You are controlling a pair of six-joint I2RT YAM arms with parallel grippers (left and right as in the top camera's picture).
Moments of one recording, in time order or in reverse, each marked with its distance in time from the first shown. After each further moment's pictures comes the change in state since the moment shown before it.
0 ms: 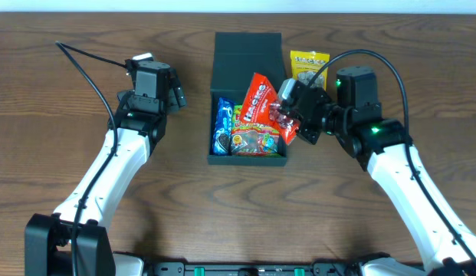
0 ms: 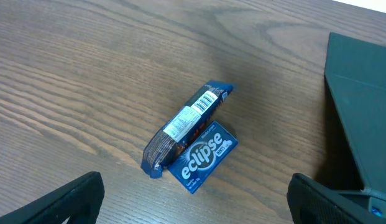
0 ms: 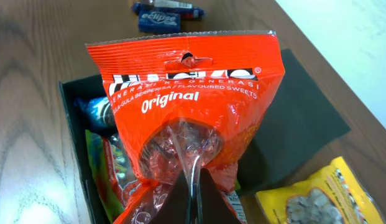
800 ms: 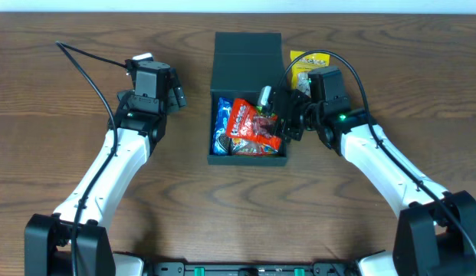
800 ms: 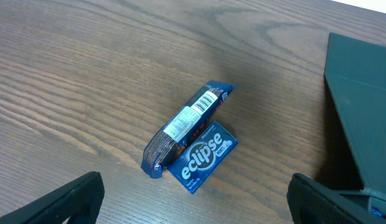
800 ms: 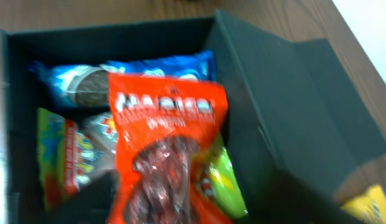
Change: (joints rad) left arm 0.000 0.000 0.000 0.000 0.000 0.000; right arm 0.055 0.223 0.000 0.141 0.072 -0.127
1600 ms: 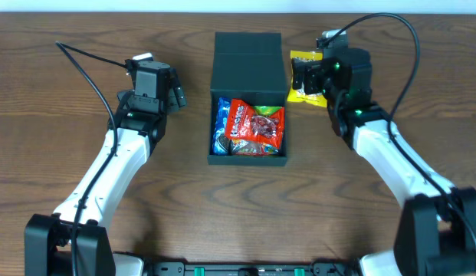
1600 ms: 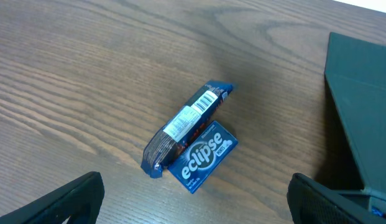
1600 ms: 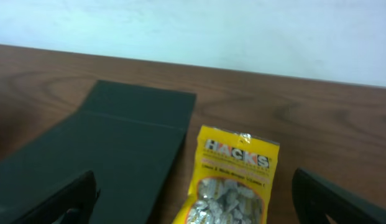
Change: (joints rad) left arm 0.000 0.000 0.000 0.000 0.000 0.000; right arm -0.112 0.036 0.000 0.440 0.467 0.884
